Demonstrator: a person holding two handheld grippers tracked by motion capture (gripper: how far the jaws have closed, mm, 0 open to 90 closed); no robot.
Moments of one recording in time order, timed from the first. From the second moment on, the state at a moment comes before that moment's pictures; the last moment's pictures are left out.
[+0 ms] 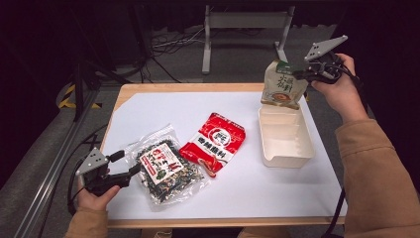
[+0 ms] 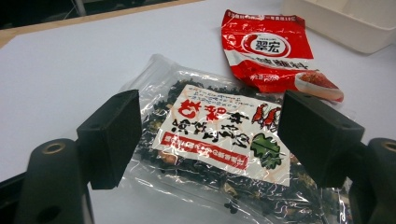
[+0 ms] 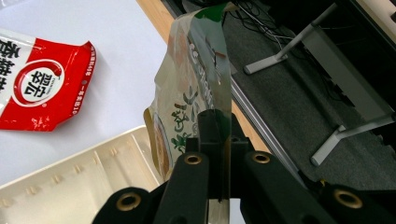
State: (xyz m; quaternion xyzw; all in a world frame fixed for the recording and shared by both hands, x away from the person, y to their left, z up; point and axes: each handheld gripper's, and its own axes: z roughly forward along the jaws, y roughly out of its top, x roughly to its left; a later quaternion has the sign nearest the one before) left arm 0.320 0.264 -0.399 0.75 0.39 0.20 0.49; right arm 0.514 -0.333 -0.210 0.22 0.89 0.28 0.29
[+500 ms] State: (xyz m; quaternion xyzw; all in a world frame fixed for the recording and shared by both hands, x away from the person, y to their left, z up) left arm 0.314 0.267 -0.400 0.75 0.40 0.20 0.49; right arm 0.530 -0.338 -0.234 0.21 0.90 0.27 0.29
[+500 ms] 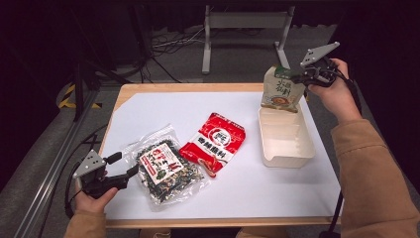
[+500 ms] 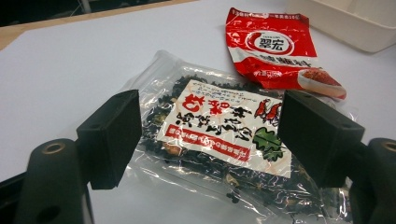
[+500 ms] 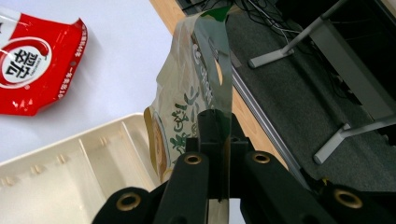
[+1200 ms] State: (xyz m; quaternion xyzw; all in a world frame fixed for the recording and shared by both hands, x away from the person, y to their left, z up) left arm 0.318 0.264 -0.400 0.75 0.39 0.20 0.49; right arm 0.535 -0.341 -0.262 0.20 0.90 0.26 0.28
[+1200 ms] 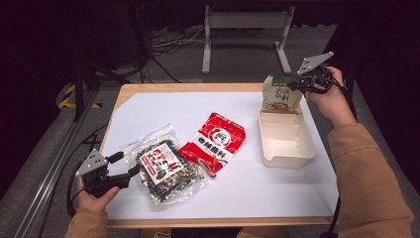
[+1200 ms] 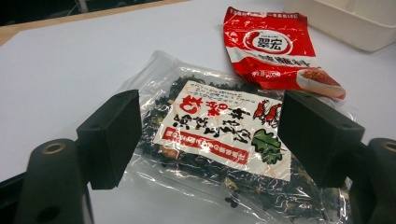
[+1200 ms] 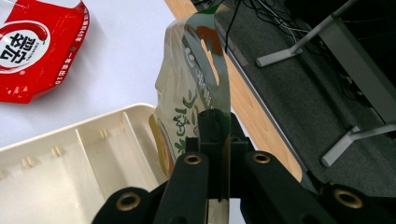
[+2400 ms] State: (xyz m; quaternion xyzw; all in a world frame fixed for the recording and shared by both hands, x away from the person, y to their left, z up) left arm 0.322 0.261 -0.401 0.76 0.39 0.19 0.49; right arm 0.540 -0.346 -0.290 0.28 0.90 0.25 0.24
